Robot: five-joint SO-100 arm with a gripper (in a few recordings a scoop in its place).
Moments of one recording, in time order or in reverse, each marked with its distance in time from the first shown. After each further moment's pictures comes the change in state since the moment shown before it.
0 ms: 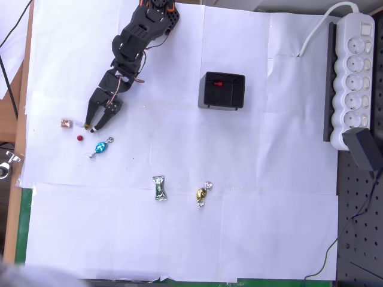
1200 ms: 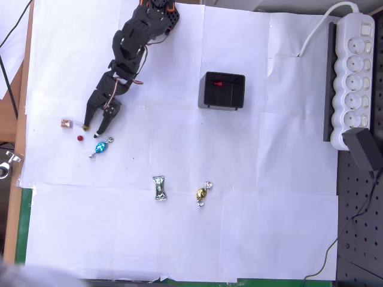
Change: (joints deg) arm 1.5 -6.2 0.9 13.7 1.7
